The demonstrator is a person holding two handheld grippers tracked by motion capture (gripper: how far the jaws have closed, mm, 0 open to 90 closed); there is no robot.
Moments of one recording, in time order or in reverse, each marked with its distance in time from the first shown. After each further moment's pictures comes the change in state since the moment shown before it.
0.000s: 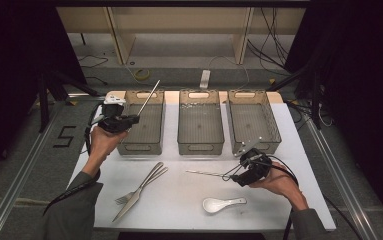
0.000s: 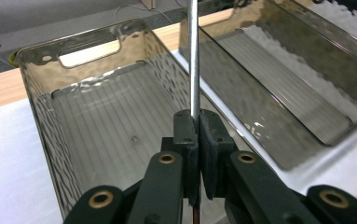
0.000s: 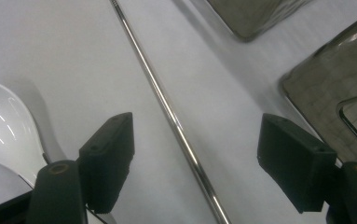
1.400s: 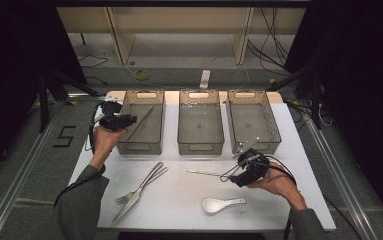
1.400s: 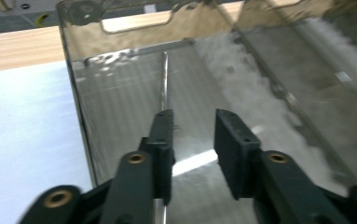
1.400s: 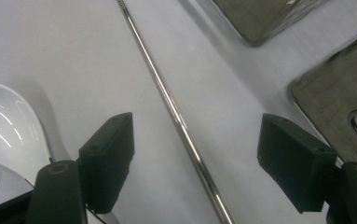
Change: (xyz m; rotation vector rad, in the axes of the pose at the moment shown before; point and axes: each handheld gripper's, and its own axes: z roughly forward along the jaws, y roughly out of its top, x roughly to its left) left arm 0.026 -0.010 0.027 0.041 0.076 -0.126; right arm 0.004 0.003 0.002 0.002 0.011 -0.018
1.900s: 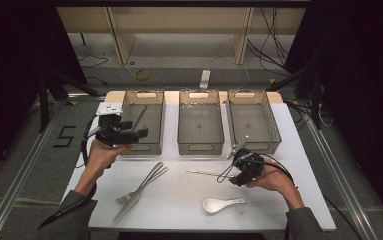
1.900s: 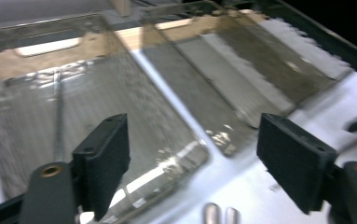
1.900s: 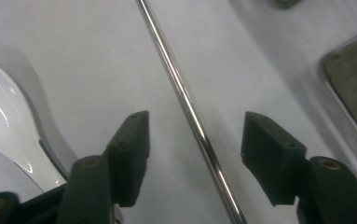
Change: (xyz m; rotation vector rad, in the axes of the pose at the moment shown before) left arm -0.052 -0.024 -0.066 -0.096 -0.224 0.090; right arm -0.004 0.009 0.018 0.183 0.049 -0.005
